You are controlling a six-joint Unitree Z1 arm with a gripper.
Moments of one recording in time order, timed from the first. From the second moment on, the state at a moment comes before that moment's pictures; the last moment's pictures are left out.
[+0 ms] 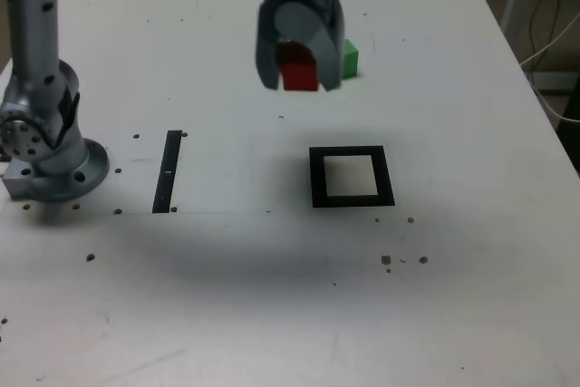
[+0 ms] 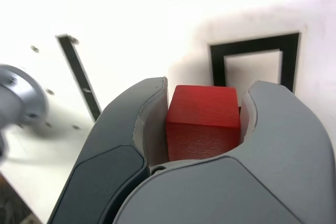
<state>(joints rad) -0.03 1.89 -1.62 1.43 0.09 0.09</state>
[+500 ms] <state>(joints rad) -0.05 2.08 -1.69 1.39 0.05 -0.02</state>
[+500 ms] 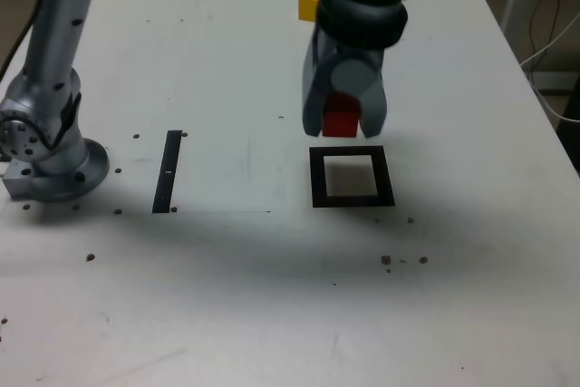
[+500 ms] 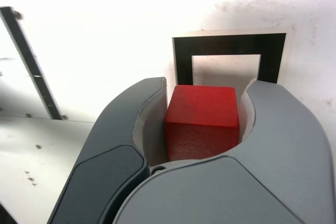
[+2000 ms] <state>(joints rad) -0.07 2.11 -1.51 1.14 -0.03 -0.02</state>
